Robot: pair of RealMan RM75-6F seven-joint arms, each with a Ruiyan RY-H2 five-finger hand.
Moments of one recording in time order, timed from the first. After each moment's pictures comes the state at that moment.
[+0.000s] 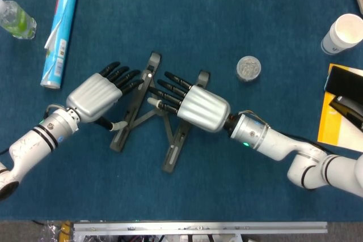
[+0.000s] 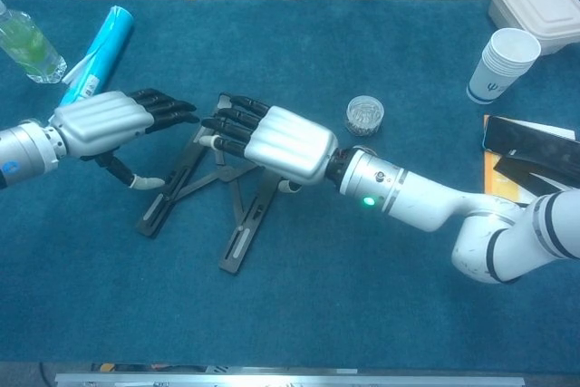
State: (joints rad) left arm -0.68 -1.37 0.08 -1.38 1.63 0.89 0.03; right arm 0.87 -2.04 -0.02 -0.77 -1.81 1.14 -0.16
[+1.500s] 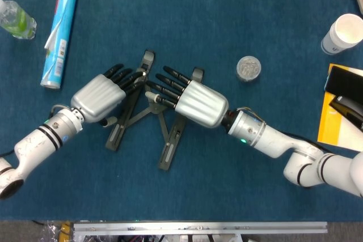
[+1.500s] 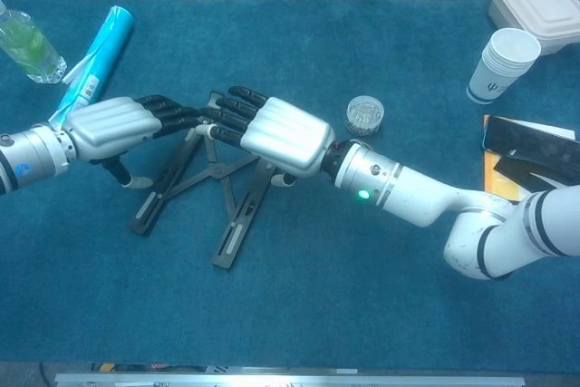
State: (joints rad) left arm -0.71 -1.41 0.10 -1.35 1.61 0.87 0.02; right arm 0.89 -2.06 -0.02 -0.74 -1.77 1.15 -0.14
